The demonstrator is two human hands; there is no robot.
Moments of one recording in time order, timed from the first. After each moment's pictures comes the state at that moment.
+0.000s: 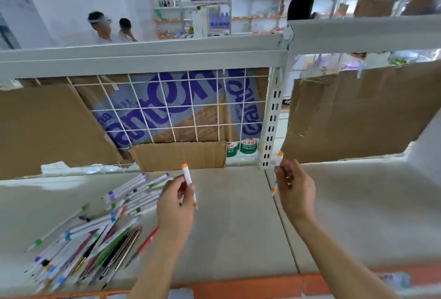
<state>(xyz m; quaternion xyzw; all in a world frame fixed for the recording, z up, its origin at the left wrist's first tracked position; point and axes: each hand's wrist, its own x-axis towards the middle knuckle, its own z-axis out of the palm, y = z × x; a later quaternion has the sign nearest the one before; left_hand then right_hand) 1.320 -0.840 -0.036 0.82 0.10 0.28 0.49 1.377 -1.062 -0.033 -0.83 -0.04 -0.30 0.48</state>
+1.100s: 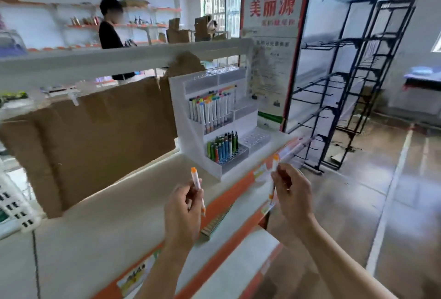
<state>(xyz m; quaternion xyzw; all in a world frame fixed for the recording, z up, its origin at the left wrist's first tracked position) 1.254 -1.304 -0.003 0.77 -0.24 0.09 0.59 1.167 -1.509 -0.017 -0.79 0.19 -0.48 0.34</state>
